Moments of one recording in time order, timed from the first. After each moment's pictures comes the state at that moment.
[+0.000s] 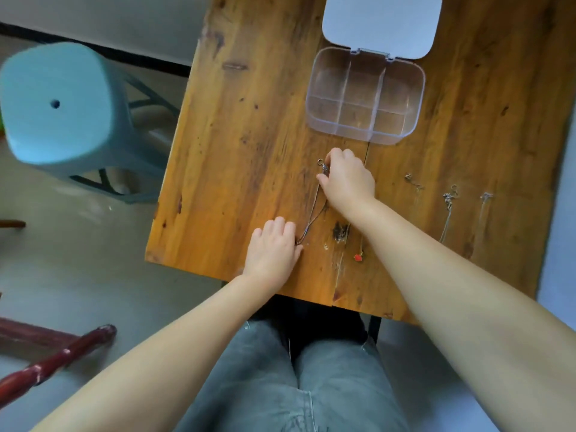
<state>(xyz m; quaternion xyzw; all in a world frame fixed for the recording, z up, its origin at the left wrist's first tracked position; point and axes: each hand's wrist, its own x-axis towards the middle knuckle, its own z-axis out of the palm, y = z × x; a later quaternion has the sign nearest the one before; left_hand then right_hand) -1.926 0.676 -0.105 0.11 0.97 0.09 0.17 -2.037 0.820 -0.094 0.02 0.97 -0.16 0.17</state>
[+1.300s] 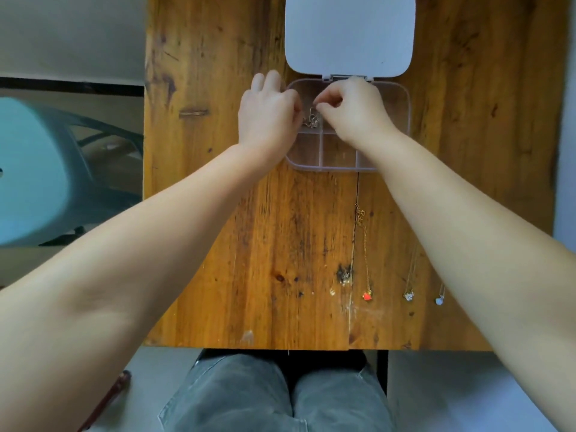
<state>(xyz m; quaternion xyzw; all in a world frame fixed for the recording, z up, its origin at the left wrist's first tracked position) -2.193 0.708 -0.076 0.20 0.97 0.14 0.00 -2.178 0.847 -0.050 0.10 0.93 -0.33 0.12</state>
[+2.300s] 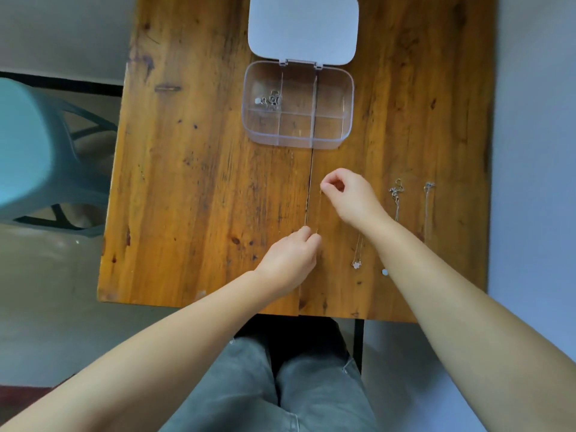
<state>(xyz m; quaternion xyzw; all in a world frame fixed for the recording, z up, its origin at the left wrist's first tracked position) -1.948 0.757 -0.099 0.30 0.89 0.24 0.22 -2.010 0.902 -0.062 0.17 0.88 -0.41 0.19</state>
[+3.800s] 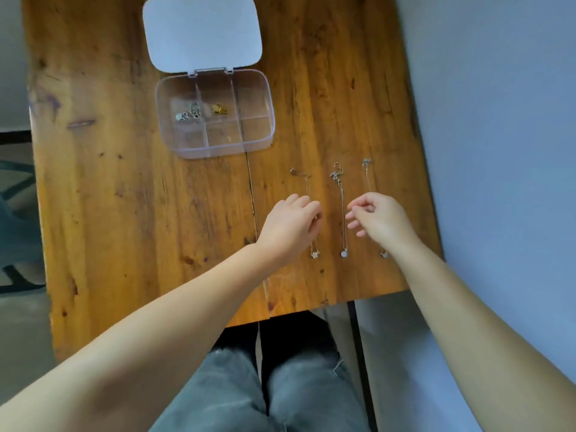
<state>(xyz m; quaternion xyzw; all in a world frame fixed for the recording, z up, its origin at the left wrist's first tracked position) -1.980 0.838 -0.084 0.38 0.87 0.26 0.17 -1.923 1.004 -0.056 0.37 0.81 -0.43 0.16</state>
